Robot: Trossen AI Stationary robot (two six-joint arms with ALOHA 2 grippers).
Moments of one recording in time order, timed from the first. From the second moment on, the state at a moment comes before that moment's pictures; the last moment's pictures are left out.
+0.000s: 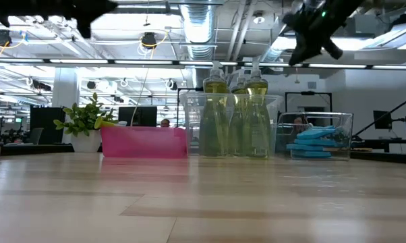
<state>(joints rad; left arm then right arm) 0.26 0.34 0.38 0.17 0.08 -0.11 -0.61 0.89 0.96 -0.64 0.22 0.39</state>
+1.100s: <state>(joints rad) -0.04 0.03 0.20 -0.13 -0.17 -0.22 0.16 0.84 0.96 -0.37 0.56 0.38</state>
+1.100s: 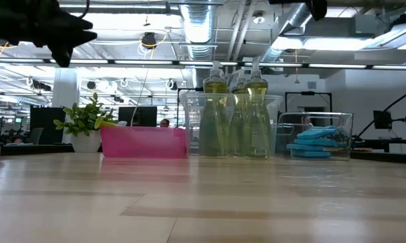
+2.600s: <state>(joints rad) -0.04 0.01 0.02 0.02 -0.19 -0.28 0.59 0.89 0.96 -0.47 0.83 0.44</state>
